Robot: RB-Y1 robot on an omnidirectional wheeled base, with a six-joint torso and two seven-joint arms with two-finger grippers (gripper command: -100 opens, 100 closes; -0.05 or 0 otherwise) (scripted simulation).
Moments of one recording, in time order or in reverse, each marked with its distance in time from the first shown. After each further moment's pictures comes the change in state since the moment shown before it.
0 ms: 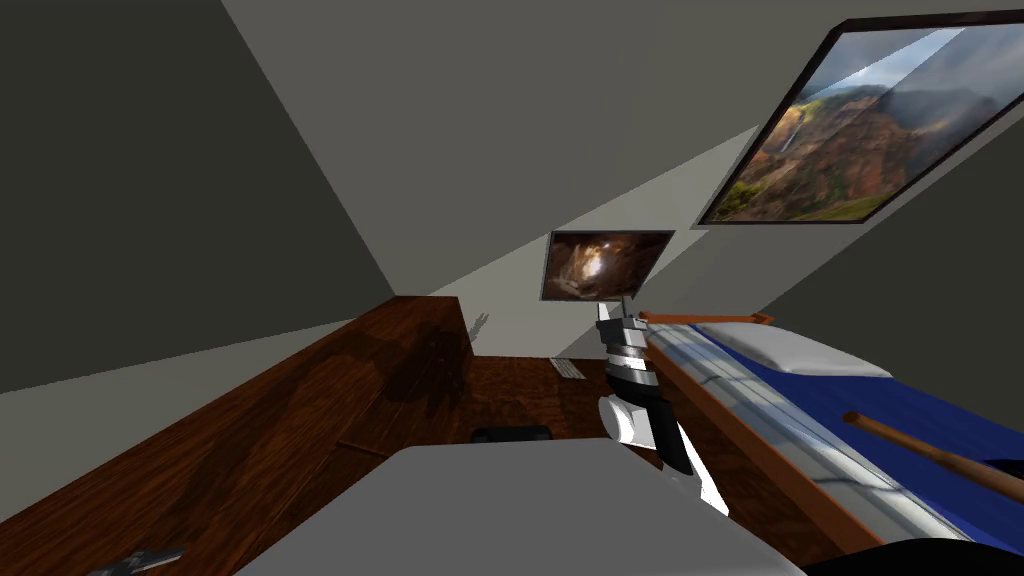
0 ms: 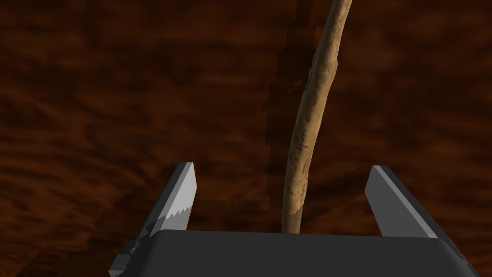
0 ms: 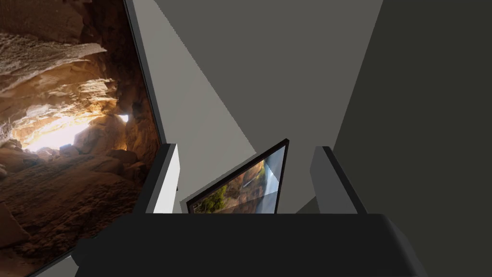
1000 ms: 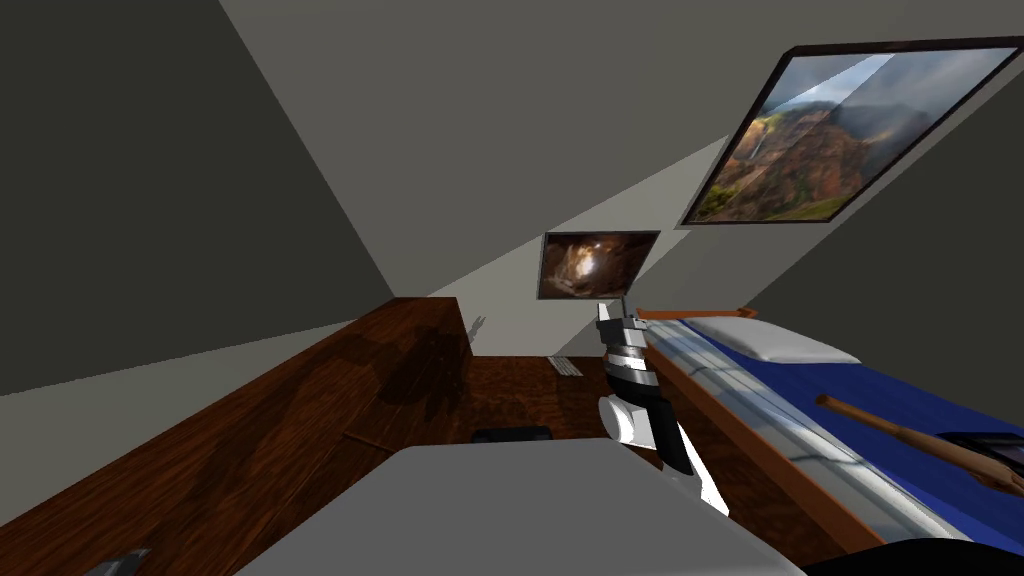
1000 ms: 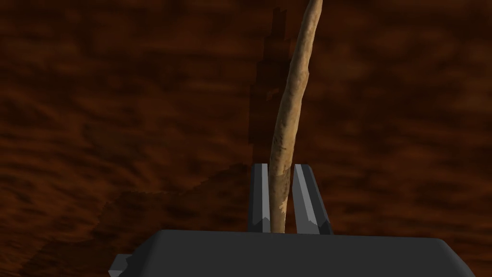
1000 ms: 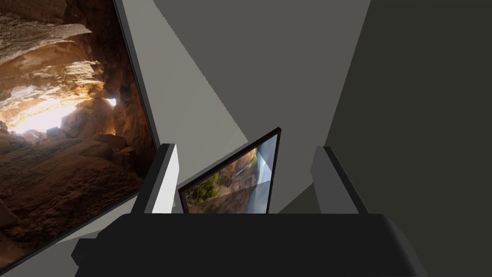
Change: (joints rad) left arm 0.068 0.000 0.082 -0.005 -0.006 0.012 0.032; right arm 0.001 0.000 0.000 0.000 0.000 0.000 0.000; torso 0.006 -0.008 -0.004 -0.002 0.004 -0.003
